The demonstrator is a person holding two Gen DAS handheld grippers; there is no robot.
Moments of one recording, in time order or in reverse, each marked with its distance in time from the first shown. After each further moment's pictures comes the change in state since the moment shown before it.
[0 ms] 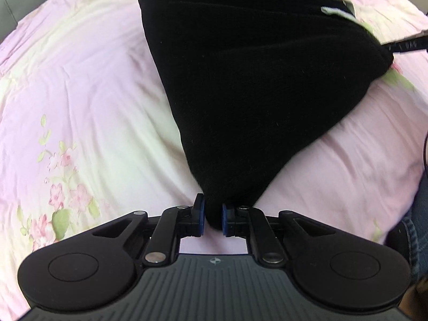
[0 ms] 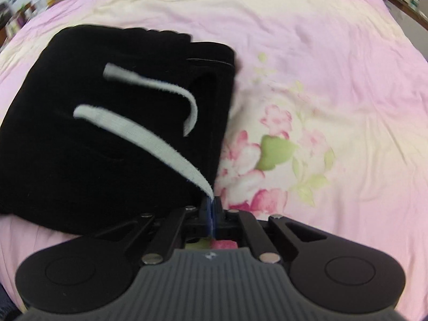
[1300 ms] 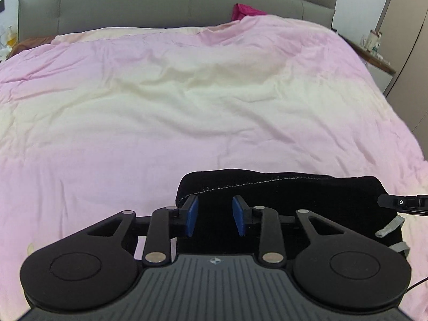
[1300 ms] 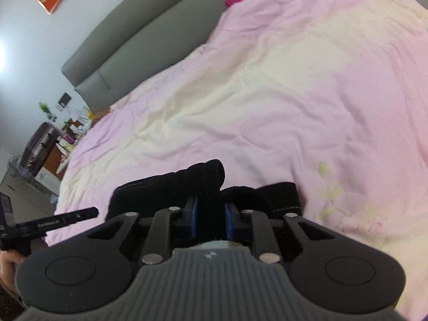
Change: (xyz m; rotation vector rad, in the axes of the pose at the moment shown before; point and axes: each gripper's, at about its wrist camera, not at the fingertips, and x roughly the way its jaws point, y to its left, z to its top) left arm 0.009 0.089 0.185 -0.365 -0.394 -0.045; right arm -0.001 -0.031 0.136 0.331 -0.215 0.384
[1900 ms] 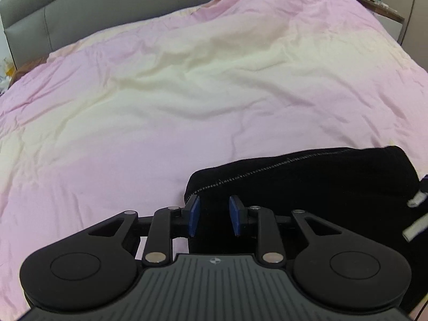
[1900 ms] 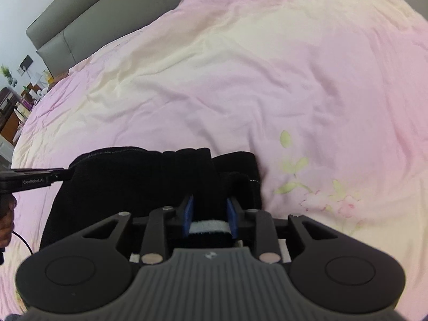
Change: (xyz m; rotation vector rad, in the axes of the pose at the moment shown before) left arm 0.004 -0.020 -0.013 0.162 0.066 0.108; right arm 0.016 -0.005 -0.018 -0.126 0.078 -0.203
